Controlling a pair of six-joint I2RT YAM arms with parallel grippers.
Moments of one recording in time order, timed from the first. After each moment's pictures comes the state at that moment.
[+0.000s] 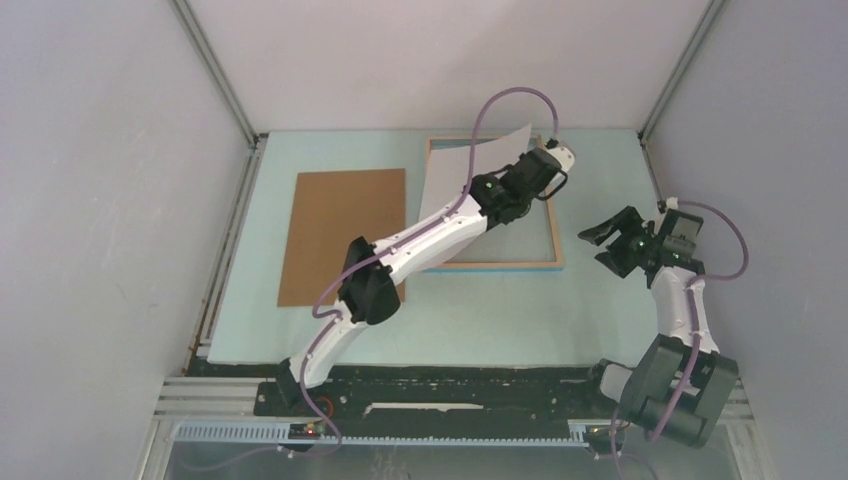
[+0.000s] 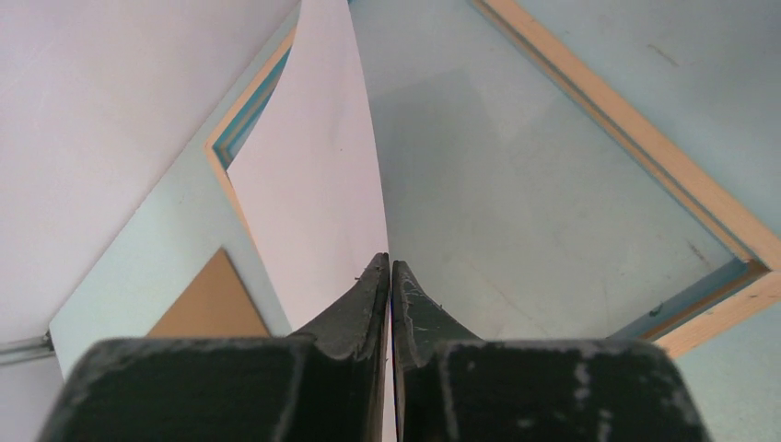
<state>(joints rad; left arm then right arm) -0.97 2.36 2.45 -0.71 -0.55 0.17 -0.38 1.17 0.75 -0.37 -0.58 0.56</state>
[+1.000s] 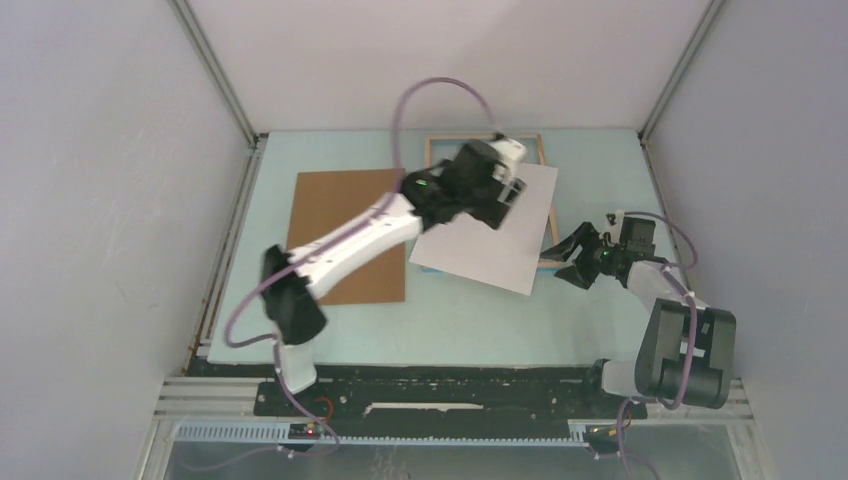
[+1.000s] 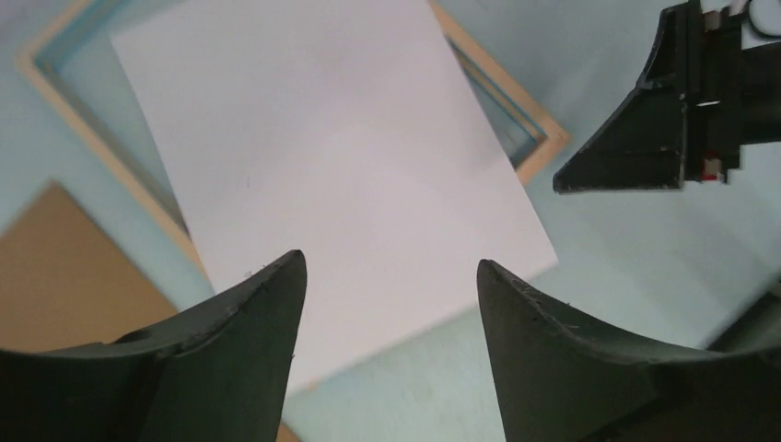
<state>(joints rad) -0.96 1.97 1.99 -0.67 -0.22 -0.03 -0.25 1.33 0.65 -0.24 -0.71 0.61</state>
